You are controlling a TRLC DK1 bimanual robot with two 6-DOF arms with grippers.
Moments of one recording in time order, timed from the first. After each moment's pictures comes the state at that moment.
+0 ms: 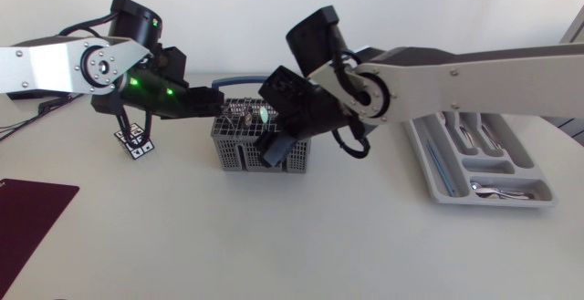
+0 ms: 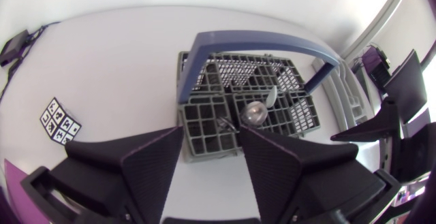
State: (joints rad) left arm -0.23 1.64 1.19 -0.39 0.17 -0.16; right arm 0.72 1.75 1.29 -0.29 -0.09 -0.32
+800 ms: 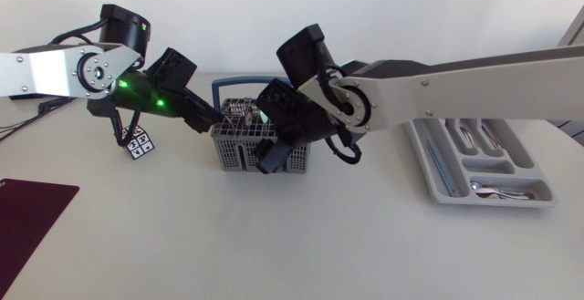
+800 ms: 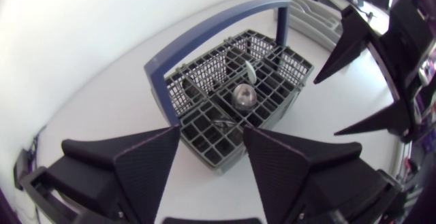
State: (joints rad) left arm -0.18 1.65 1.17 -0.32 0.33 0.50; right arm 0.72 1.80 1.28 -0.28 -0.07 -0.32
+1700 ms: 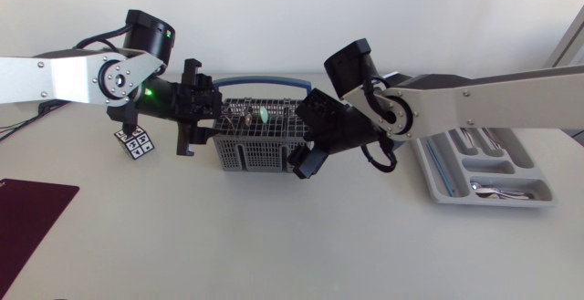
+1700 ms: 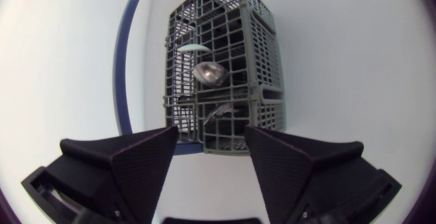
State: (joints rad) left arm -0.27 1.67 1.16 -0.30 0.15 1.46; right arm 0.58 1.73 1.12 -0.24 -0.18 -0.37
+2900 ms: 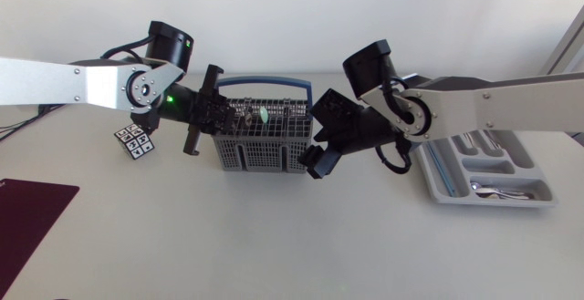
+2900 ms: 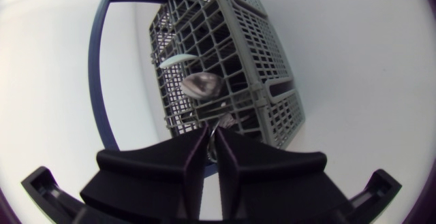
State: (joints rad) left arm -0.31 1.76 1.18 -0.22 0.12 1.68; right arm 0.52 1.69 1.07 -0.23 -0.23 -0.40
